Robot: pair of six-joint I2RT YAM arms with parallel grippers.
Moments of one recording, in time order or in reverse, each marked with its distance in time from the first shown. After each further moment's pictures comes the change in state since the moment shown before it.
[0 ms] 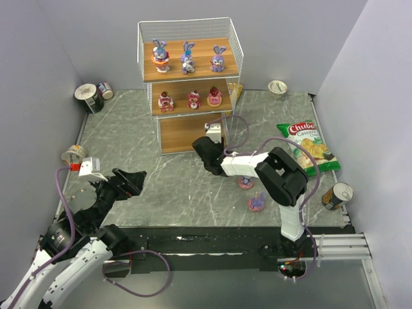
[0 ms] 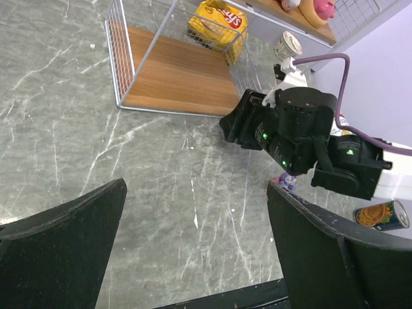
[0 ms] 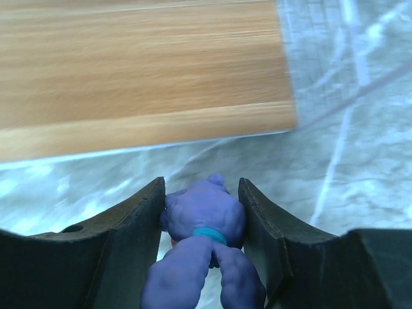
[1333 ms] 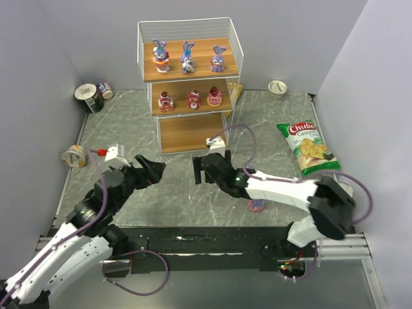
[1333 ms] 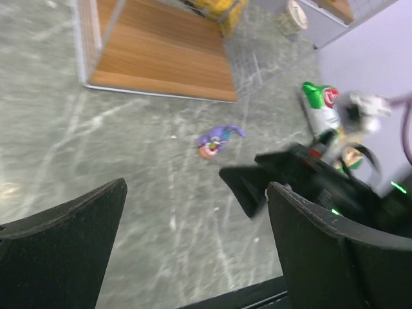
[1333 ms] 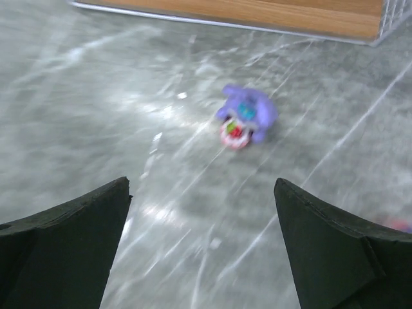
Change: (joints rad) left arm 0.000 0.258 -0.047 0.197 0.060 -0.092; right arm 0.166 -0.433 -0.245 -0.140 -0.233 0.018
